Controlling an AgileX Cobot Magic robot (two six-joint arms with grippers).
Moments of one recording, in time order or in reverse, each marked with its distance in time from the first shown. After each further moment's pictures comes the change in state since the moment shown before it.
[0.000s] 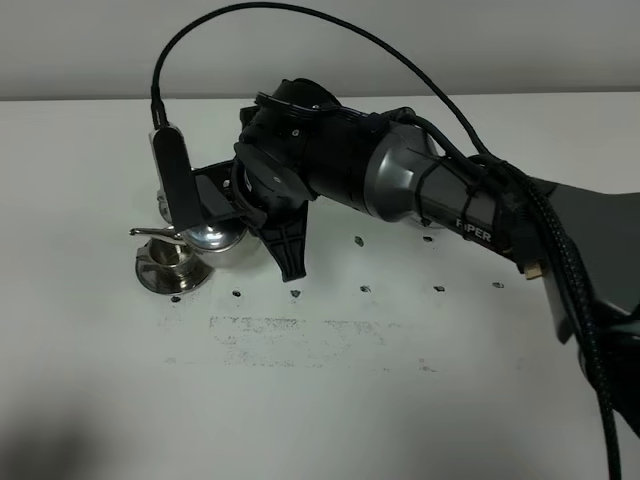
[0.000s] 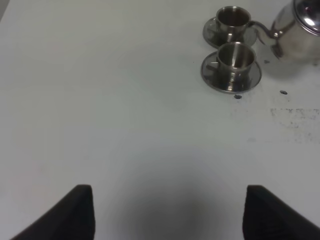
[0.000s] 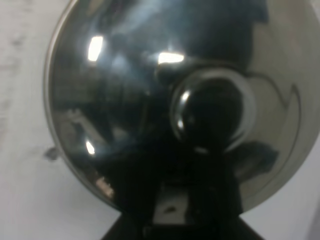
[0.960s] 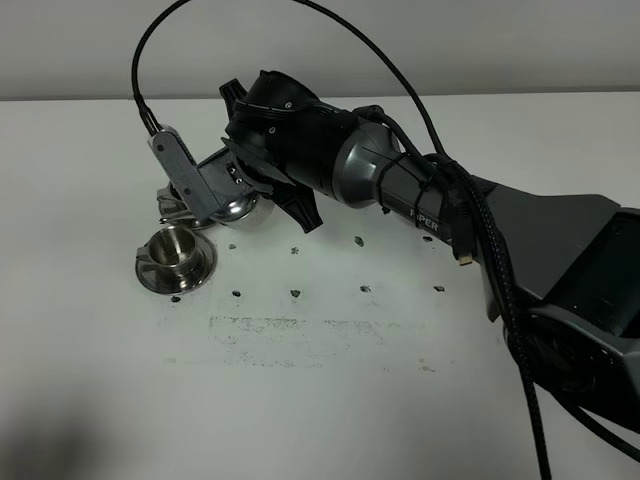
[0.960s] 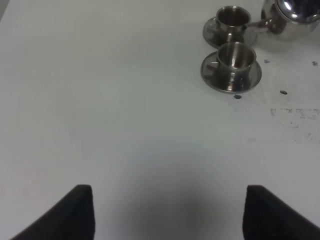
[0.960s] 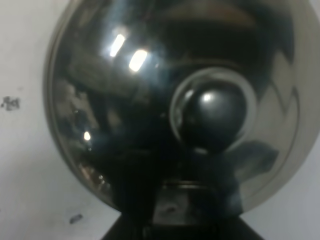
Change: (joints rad) left arm 0.000 0.000 0.000 0.000 0.000 0.000; right arm -0.034 0.171 -0.222 -0.188 0.020 -0.225
